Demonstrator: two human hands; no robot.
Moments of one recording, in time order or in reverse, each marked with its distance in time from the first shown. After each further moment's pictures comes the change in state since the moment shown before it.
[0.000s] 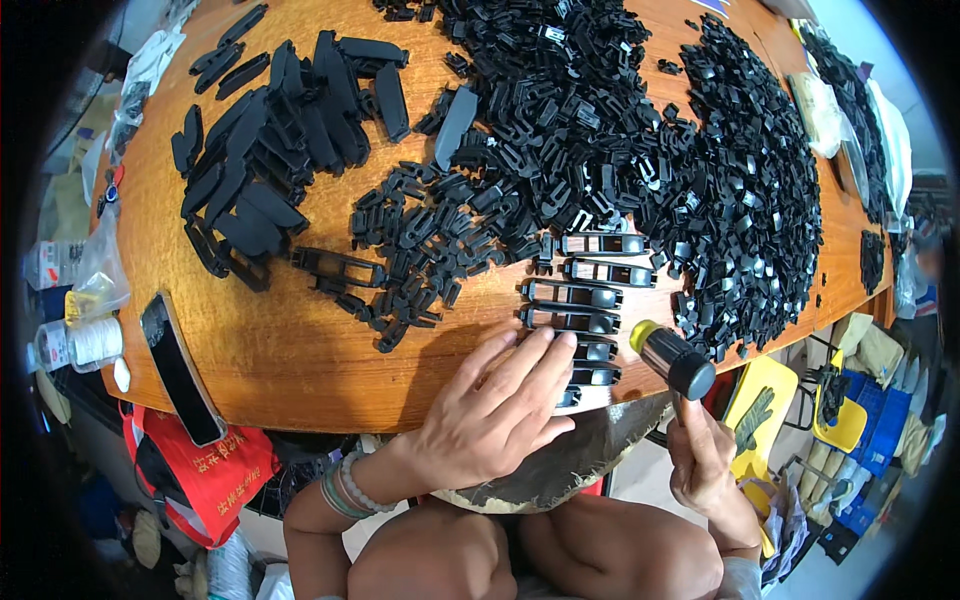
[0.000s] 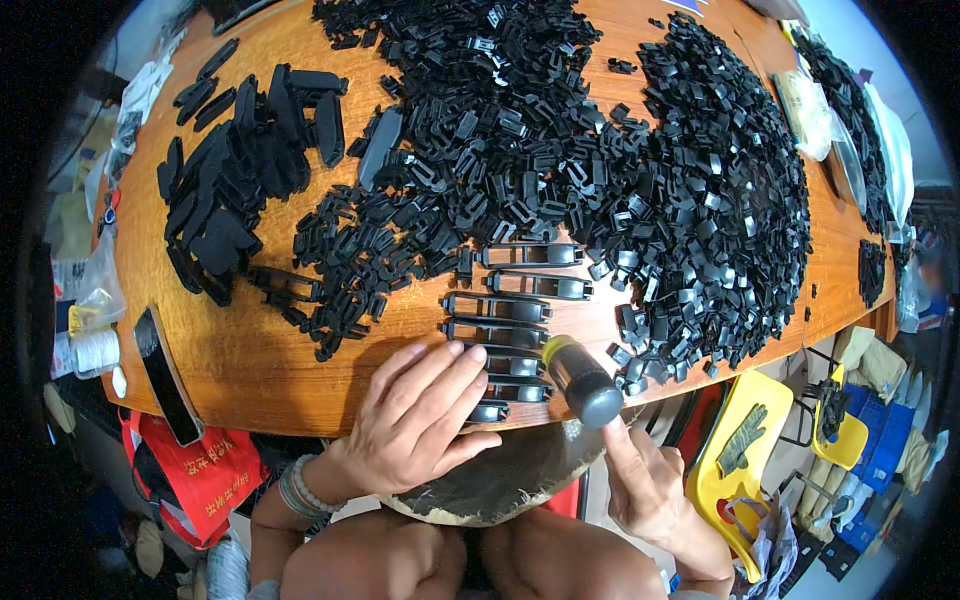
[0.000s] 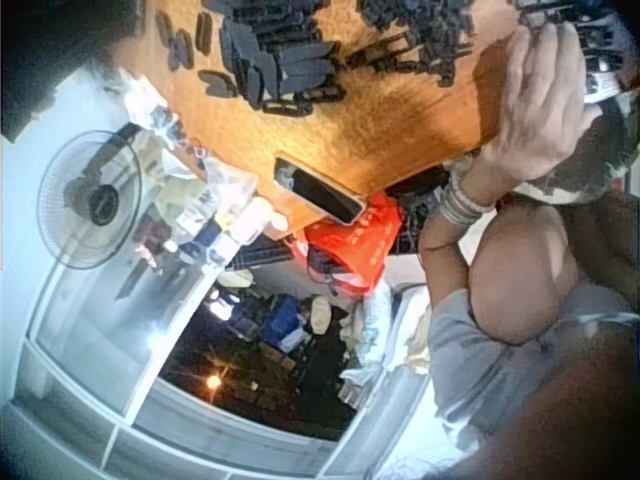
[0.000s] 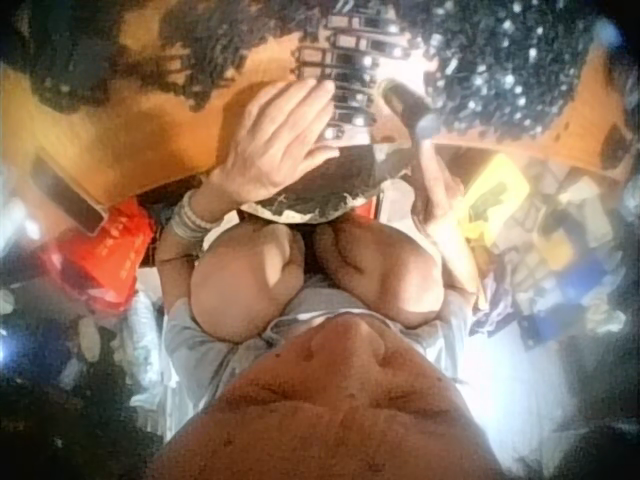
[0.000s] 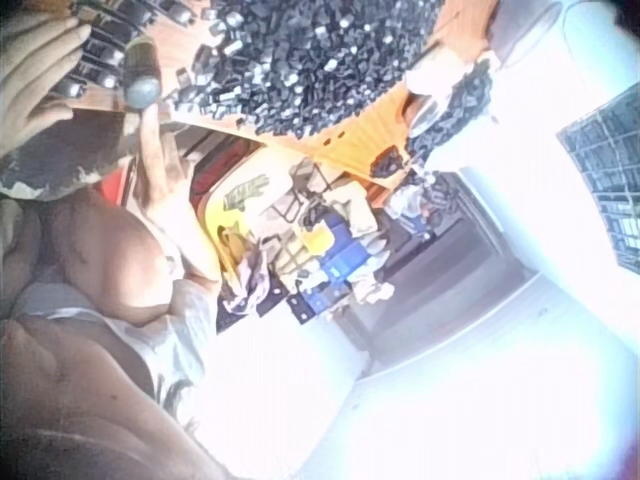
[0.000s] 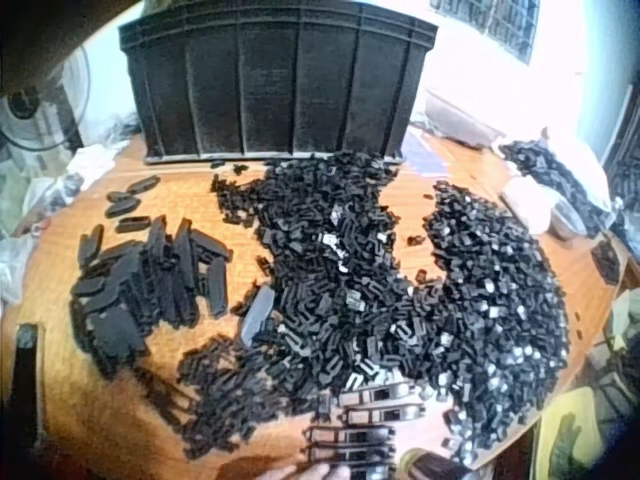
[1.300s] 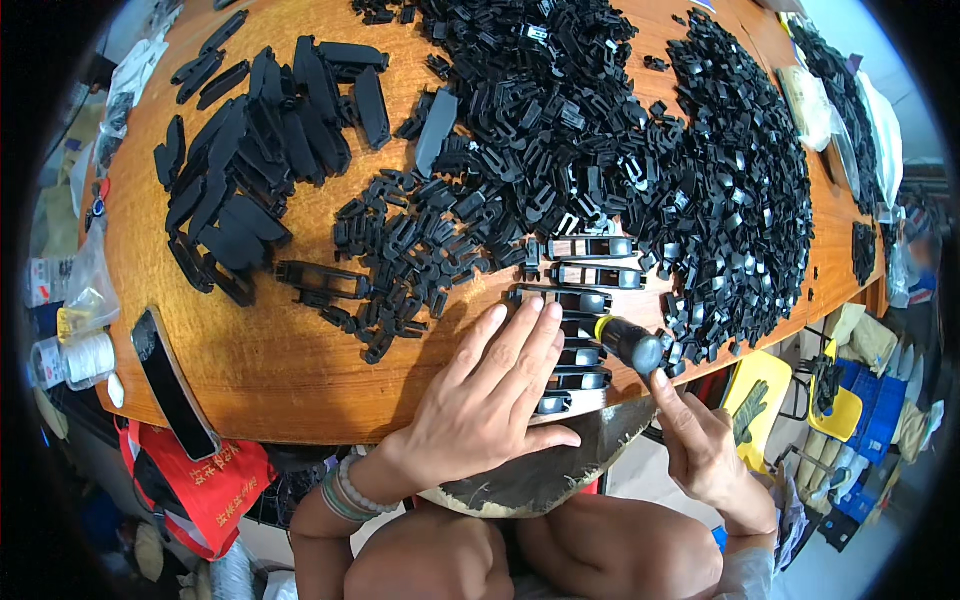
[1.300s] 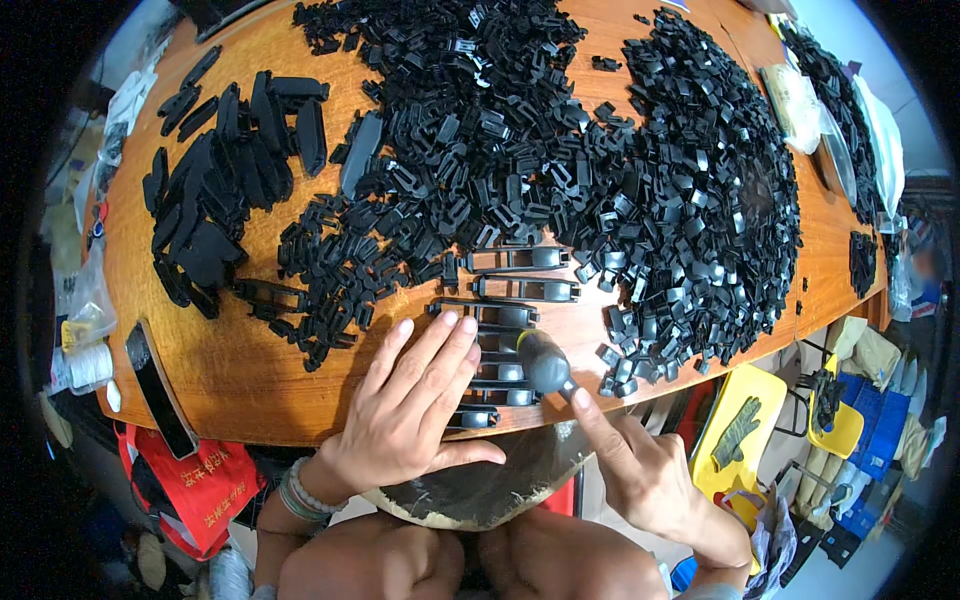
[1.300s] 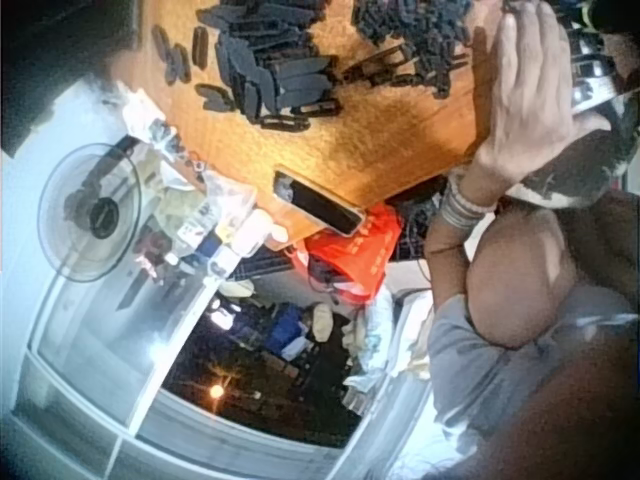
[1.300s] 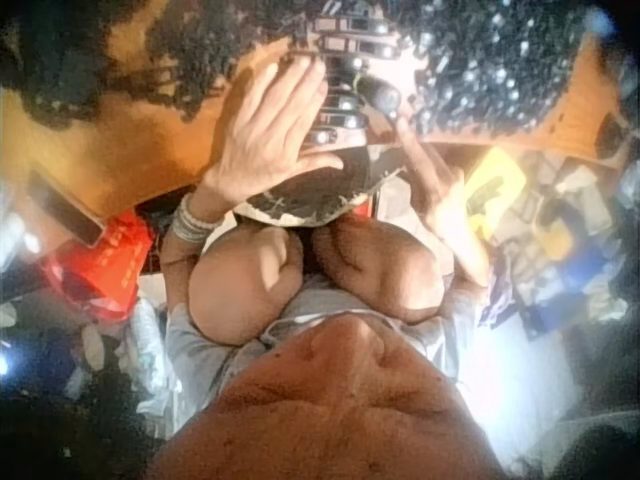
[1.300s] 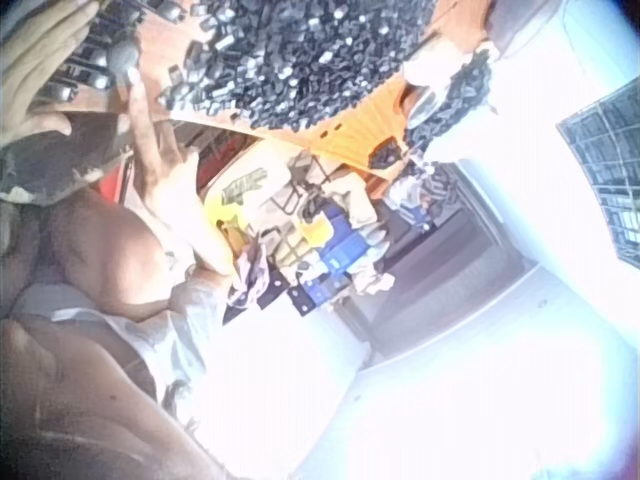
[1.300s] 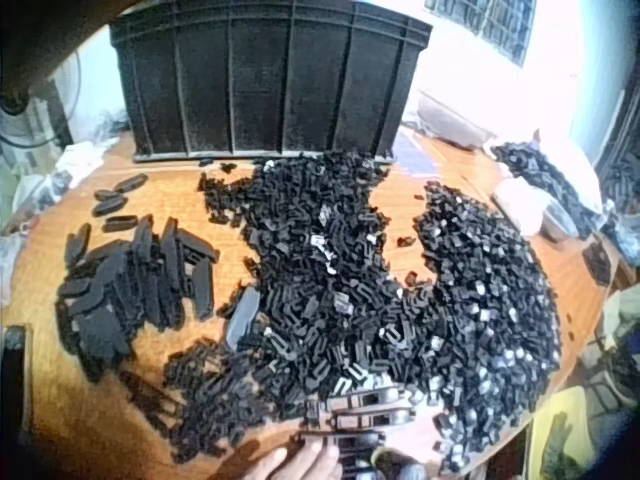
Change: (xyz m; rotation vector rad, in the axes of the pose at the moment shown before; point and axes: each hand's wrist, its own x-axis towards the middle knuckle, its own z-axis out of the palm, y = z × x) left_hand 0.011 -0.008 0.008 0.034 -0.100 -0.063; right_hand 0.024 -0.002 -0.014 -0.122 -0.148 -0.028
